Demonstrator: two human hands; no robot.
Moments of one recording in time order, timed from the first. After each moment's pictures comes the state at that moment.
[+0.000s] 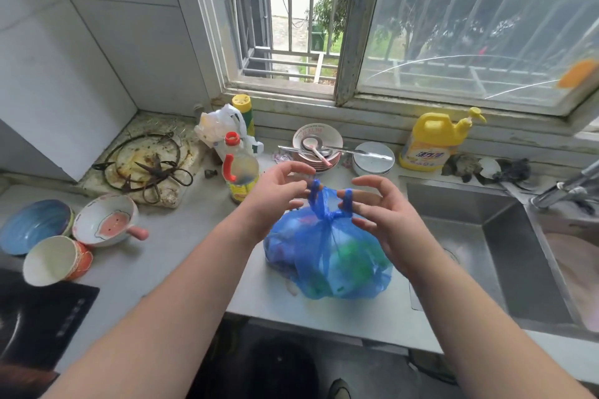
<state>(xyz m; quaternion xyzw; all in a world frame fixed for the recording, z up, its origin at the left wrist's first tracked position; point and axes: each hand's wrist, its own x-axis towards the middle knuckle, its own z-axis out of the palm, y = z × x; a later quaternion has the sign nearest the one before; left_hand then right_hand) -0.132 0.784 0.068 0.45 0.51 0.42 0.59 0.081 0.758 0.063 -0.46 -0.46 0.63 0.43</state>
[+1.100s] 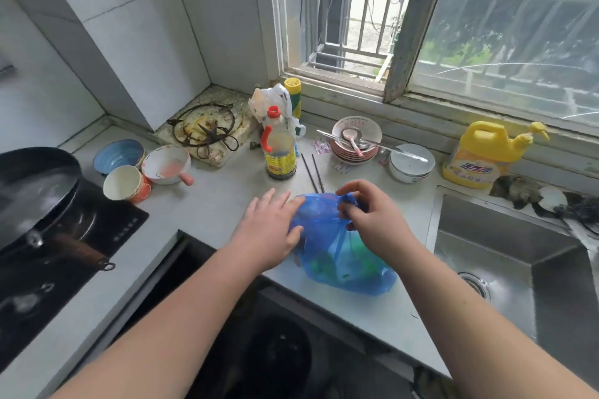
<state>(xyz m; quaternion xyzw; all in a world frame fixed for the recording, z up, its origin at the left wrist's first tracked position) -0.108 0.676 0.015 0.67 0.73 0.02 0.10 0.089 0.743 0.042 -0.47 -0.65 0.53 0.29</state>
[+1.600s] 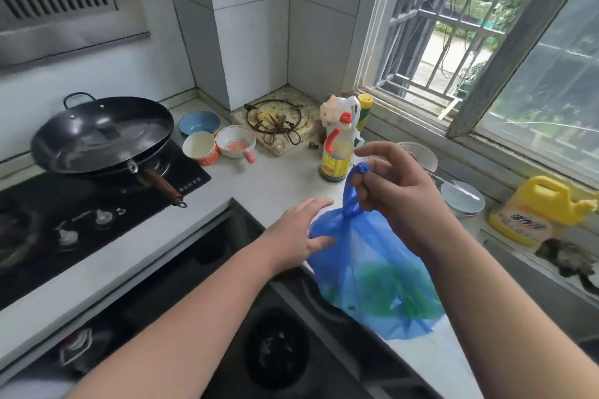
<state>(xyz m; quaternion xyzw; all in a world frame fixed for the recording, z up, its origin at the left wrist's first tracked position) -0.119 0.579 0.024 0.56 0.73 0.30 0.26 0.043 0.671 0.142 -0.20 -0.66 0.66 0.30</state>
